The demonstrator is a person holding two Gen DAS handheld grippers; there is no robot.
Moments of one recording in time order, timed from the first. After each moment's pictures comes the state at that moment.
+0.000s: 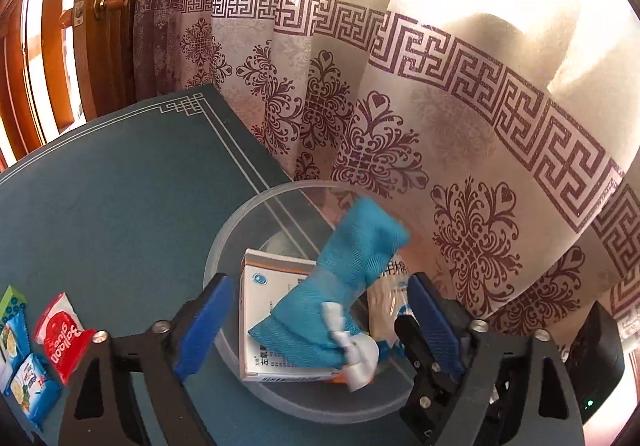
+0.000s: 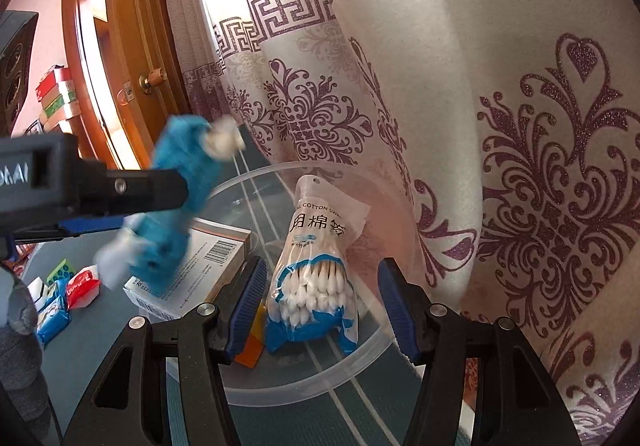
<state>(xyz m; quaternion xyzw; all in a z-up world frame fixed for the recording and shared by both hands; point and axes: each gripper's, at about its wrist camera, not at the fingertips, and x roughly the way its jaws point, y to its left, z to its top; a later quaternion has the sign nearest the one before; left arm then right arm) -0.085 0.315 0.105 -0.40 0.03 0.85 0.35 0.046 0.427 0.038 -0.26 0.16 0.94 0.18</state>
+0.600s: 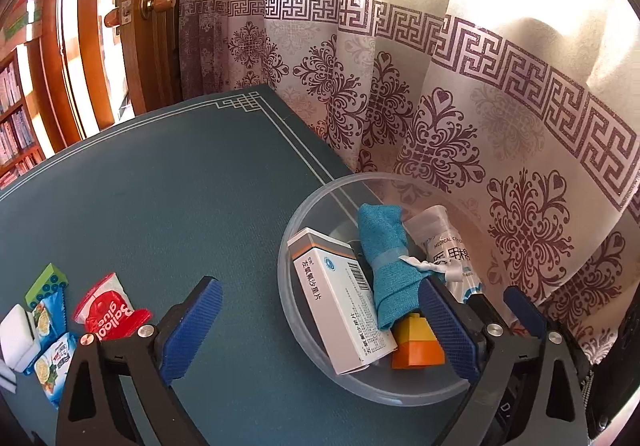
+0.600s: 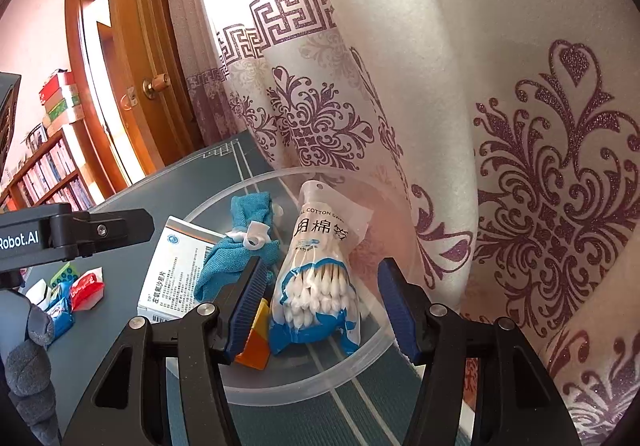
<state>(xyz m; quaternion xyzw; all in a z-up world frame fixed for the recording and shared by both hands) -0.082 0.284 0.092 -0.39 0.06 0.88 0.27 0.048 0.422 0.038 -0.24 0.16 0.94 0.18</state>
